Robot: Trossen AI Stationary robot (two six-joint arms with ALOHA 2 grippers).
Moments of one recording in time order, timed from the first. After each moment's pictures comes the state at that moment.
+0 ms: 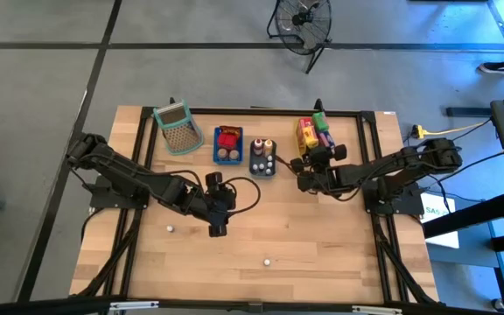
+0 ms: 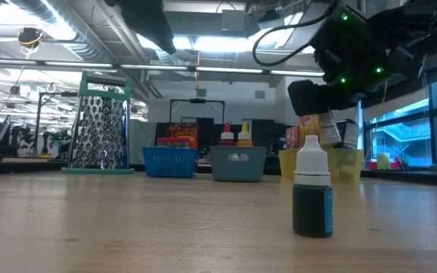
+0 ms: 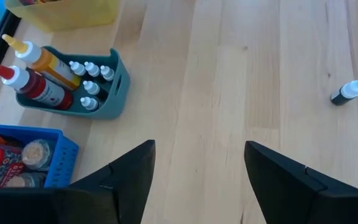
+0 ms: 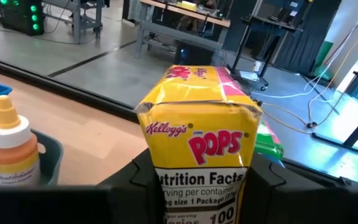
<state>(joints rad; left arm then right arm) -0.37 1.51 1.23 -0.70 -0.45 -0.35 0.09 1.46 0.61 -0.08 1.33 0.72</state>
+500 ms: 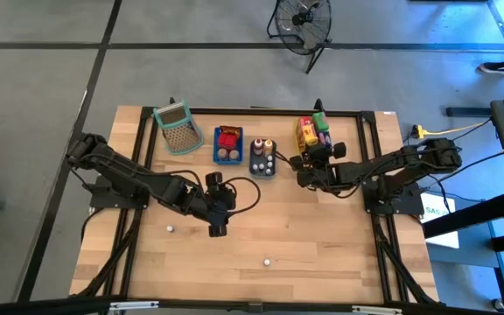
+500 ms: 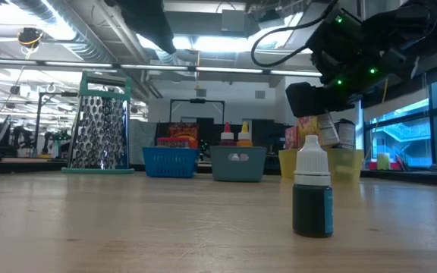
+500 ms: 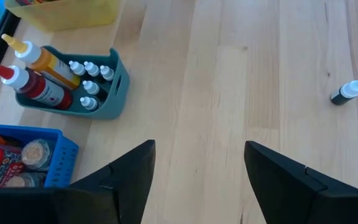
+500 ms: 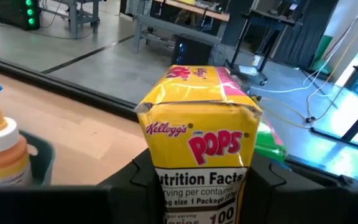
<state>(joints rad) -0.37 1.51 1.23 -0.70 -0.45 -0.35 0.05 1.46 0.61 -0.05 1.30 0.68</state>
